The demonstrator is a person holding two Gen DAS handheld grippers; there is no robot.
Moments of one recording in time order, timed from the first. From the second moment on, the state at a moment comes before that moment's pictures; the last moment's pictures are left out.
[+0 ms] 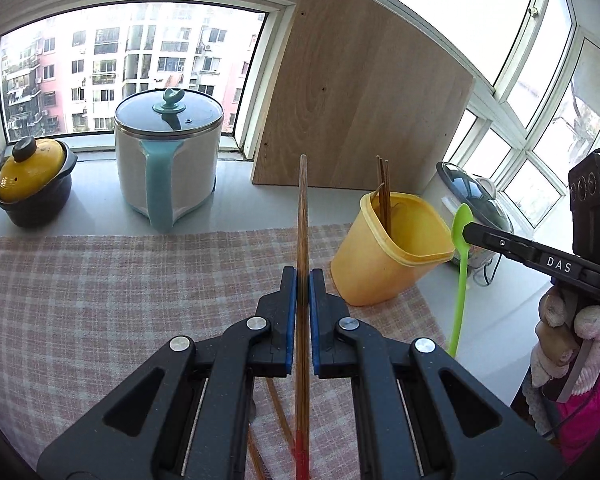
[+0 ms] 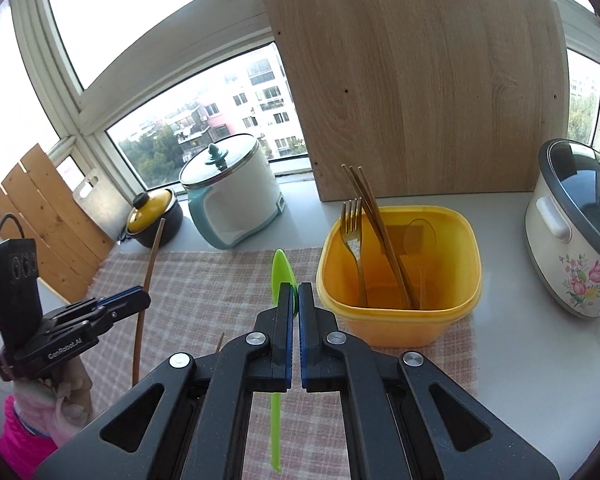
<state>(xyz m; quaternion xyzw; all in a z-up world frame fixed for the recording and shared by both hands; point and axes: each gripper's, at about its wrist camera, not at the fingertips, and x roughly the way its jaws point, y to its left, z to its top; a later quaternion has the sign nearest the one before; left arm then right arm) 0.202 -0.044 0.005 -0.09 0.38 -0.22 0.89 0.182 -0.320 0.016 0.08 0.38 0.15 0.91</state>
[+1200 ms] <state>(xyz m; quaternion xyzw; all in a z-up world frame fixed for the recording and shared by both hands) 0.263 -0.159 0.059 -0.08 0.31 -0.26 0.91 0.219 -0.398 0.077 0.07 0.30 0.11 0.95</state>
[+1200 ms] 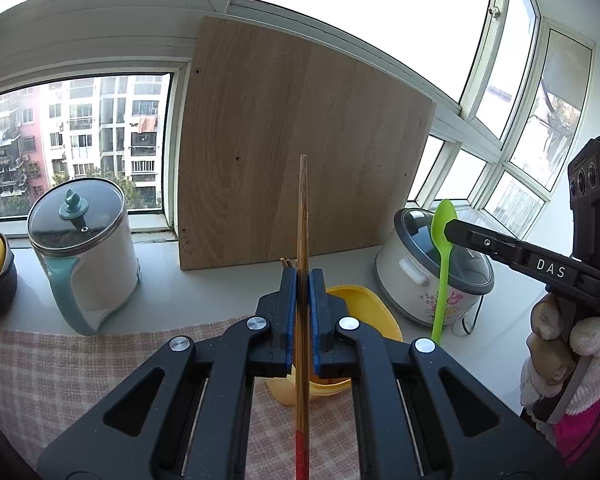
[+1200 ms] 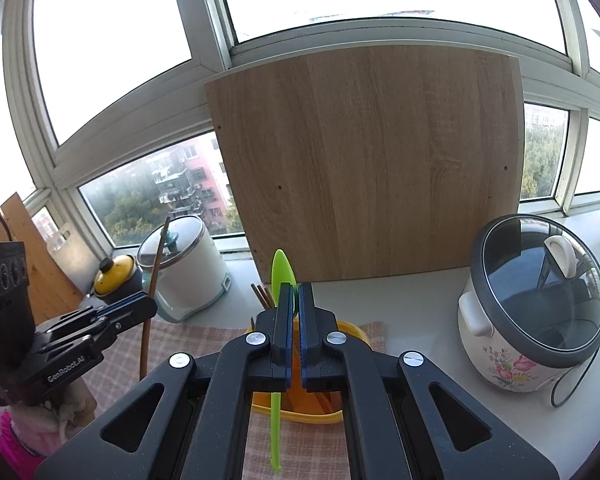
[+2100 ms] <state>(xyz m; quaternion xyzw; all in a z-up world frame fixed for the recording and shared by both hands) 0.334 -0.220 0.037 -0.10 0.28 -0.21 0.93 0.290 -0.419 0.044 0.07 0.30 0.09 0.95</state>
